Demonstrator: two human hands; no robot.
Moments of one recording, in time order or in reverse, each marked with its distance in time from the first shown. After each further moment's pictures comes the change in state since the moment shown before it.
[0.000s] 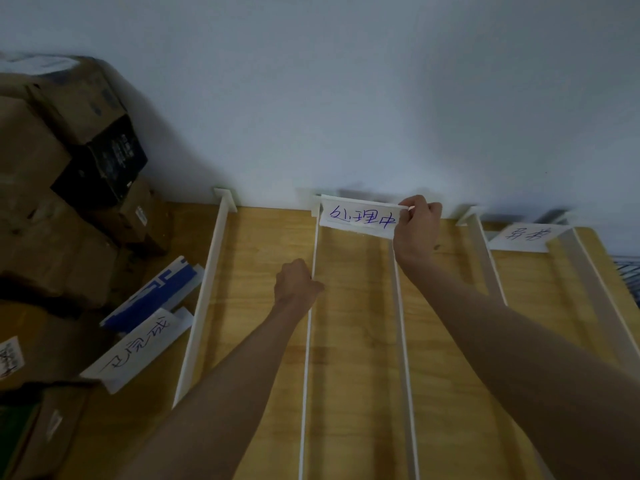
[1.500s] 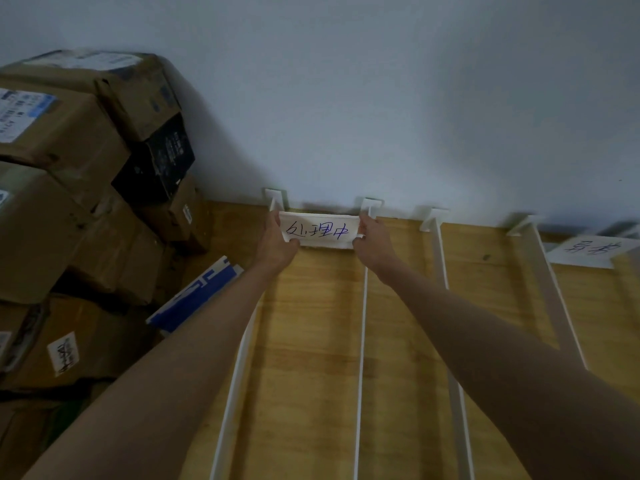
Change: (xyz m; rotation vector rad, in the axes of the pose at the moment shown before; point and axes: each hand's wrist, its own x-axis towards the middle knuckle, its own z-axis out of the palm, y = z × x) left_hand 0.070 -0.055 -0.098 -0.258 0.197 0.157; right_hand -0.047 -0.057 0.112 0.094 -0.629 0.048
